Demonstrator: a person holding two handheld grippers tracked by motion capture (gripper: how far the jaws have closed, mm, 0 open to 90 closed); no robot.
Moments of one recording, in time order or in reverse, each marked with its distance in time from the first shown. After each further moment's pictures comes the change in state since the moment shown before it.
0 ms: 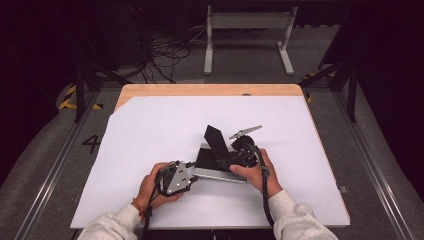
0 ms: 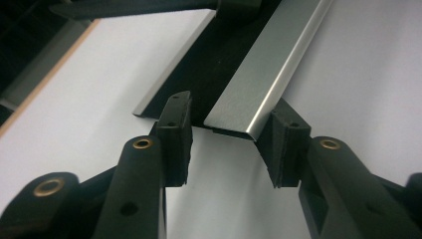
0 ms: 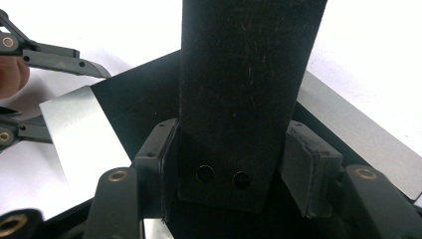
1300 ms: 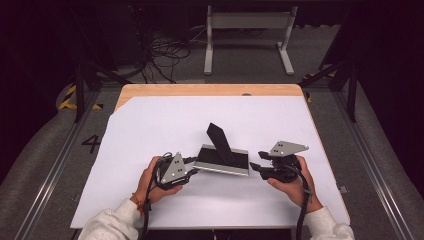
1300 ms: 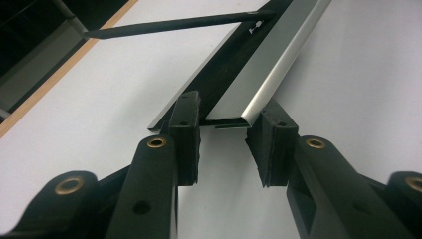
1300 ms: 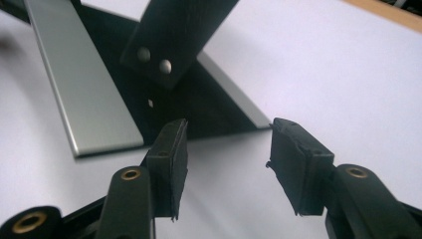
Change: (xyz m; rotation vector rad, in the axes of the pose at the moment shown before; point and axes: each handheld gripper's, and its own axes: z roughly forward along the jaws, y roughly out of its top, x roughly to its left) left arm 0.021 0.010 -0.007 -0.053 -0.051 -0.083; right arm -0.030 -0.072 -0.074 -0.229 -0.156 -0.246
